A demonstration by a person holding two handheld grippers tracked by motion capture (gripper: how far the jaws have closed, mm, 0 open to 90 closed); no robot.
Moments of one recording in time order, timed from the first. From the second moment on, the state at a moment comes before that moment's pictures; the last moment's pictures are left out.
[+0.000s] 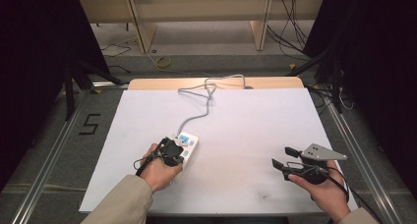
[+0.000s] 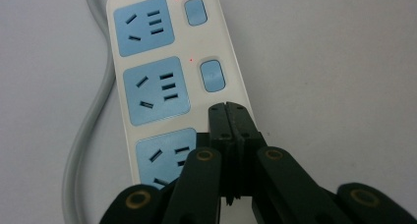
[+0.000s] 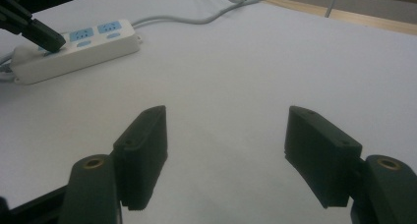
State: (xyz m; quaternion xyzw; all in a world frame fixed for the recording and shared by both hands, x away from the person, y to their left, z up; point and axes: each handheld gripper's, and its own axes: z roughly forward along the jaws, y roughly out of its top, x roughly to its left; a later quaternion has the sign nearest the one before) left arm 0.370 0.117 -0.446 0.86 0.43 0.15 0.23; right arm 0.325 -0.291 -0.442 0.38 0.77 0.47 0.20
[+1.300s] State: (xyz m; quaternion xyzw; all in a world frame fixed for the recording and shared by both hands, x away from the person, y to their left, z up) left arm 0.368 0.124 -0.443 0.85 0.42 0.16 0.27; right arm 0.324 -0.290 -0.441 0.38 0.77 0.47 0.20
